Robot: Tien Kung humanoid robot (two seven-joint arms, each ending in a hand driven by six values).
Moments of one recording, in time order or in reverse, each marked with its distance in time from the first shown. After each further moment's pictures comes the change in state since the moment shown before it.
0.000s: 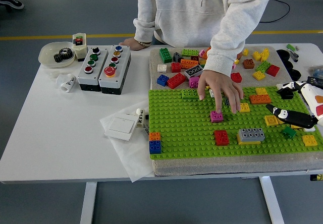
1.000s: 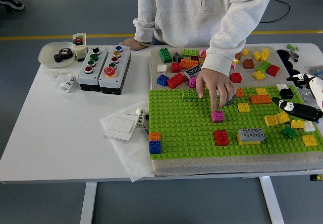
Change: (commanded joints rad) left arm -0.016 -0.003 0.009 0.000 -0.023 0.007 -0.001; right arm 0.040 0.014 0.013 -0.061 -0.029 -0.046 -0.043
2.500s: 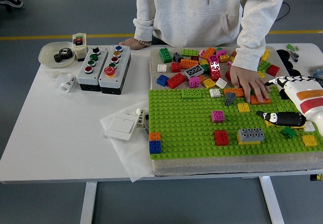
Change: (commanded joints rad) left arm 0.006 -0.003 -0.022 0.000 0.016 0.003 0.002; right arm 0.018 -0.018 0.011 0.114 -0.281 0.214 -0.021
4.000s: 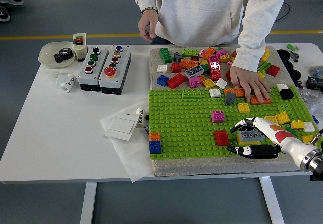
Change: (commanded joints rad) left arm 0.000 -0.002 0.007 0.000 -0.016 0.004 -0.005; right arm 0.015 -0.035 -0.220 0.033 0.552 0.068 0.128
